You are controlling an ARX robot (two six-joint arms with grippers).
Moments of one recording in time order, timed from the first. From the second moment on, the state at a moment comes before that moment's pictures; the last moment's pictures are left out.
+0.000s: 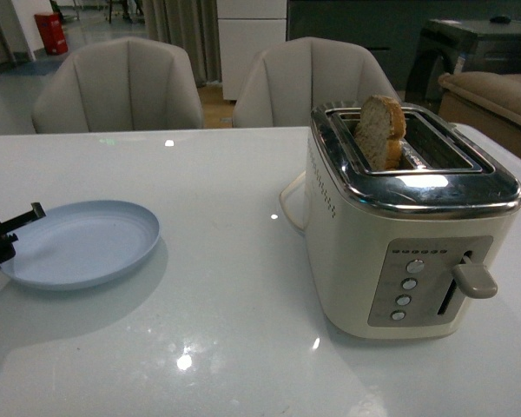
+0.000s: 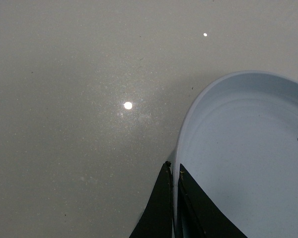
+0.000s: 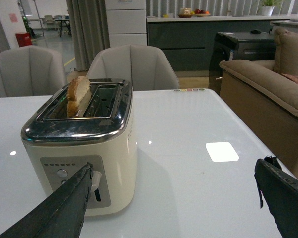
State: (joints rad) left arm 0.15 2.19 0.98 0.62 -0.07 -0.34; right arm 0.00 0.00 0.01 0.00 0.00 0.00
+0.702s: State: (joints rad) left arm 0.15 2.16 0.91 0.64 -0.04 -0.28; right arm 0.00 0.00 0.01 0.00 0.00 0.00
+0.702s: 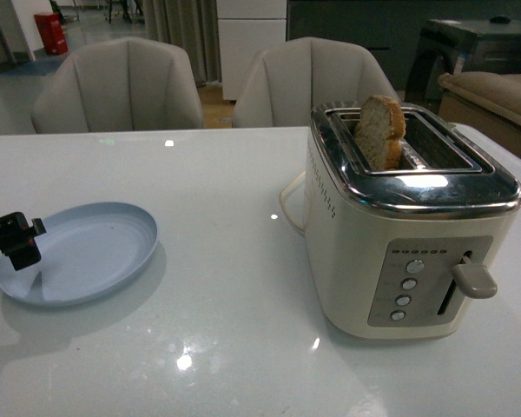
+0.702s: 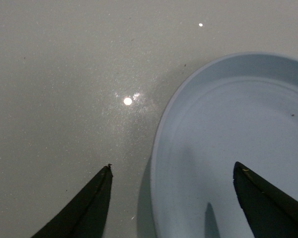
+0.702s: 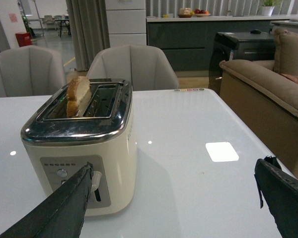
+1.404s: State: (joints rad) left arm 0.05 1.45 0.82 0.53 0.06 -0.21; right arm 0.00 0.00 0.01 0.00 0.00 0.00
